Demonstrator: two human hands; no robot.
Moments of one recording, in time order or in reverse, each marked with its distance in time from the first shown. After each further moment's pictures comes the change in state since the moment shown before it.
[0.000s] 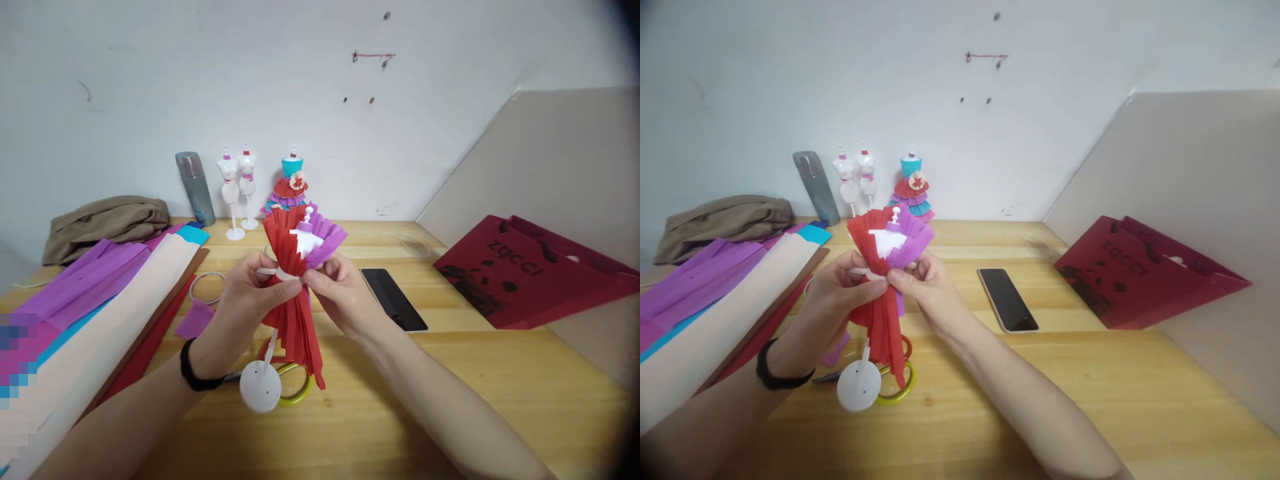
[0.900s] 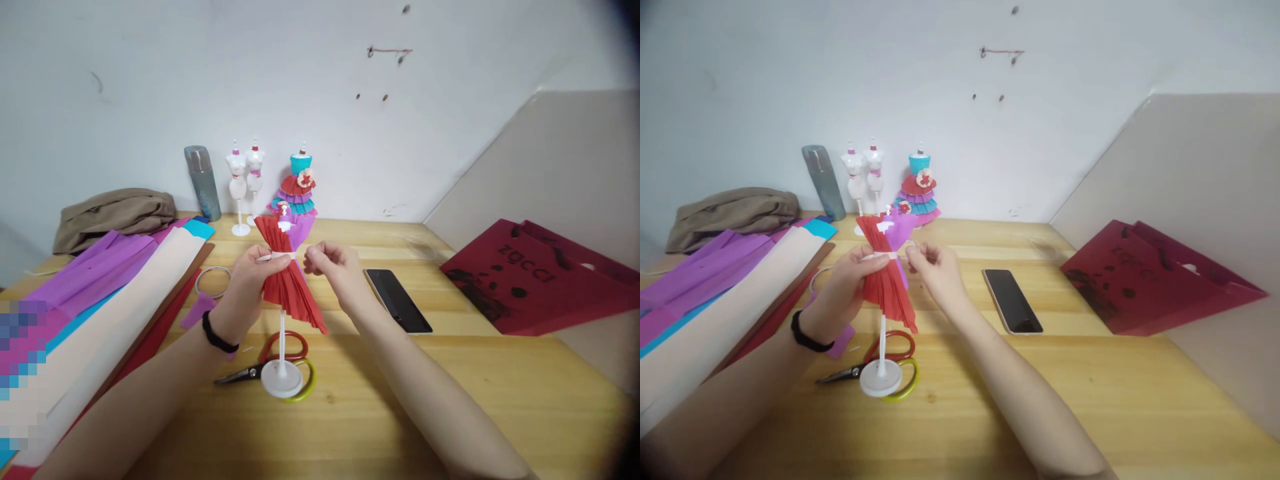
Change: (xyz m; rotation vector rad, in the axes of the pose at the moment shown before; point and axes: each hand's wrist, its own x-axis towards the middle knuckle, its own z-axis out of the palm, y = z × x) left_hand 0.029 -0.014 -0.011 -0.119 0.001 -0.033; right_hand 0.020 0.011 -0.015 -0.534 0.291 0.015
